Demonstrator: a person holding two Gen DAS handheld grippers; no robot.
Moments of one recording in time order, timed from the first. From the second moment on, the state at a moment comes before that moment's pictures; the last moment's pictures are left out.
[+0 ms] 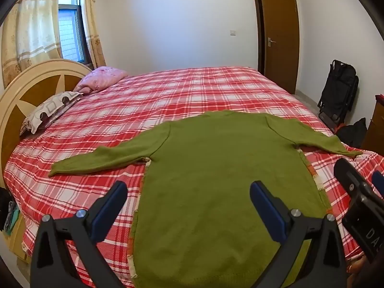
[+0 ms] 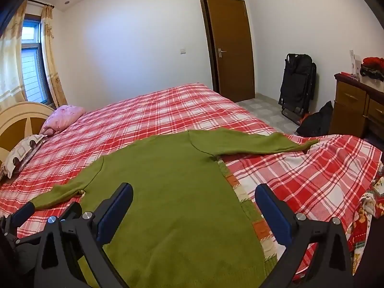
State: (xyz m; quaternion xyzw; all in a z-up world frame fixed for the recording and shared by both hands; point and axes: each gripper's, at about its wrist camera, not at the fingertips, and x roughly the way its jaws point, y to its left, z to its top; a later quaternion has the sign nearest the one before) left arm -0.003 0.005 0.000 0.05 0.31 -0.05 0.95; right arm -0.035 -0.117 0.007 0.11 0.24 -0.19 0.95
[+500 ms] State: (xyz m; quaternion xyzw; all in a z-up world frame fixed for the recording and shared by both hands) left arm -0.003 0.008 -0.001 0.05 0.31 -0.05 0.95; right arm -0.032 -0.113 0.008 0.11 0.23 -0.19 0.95
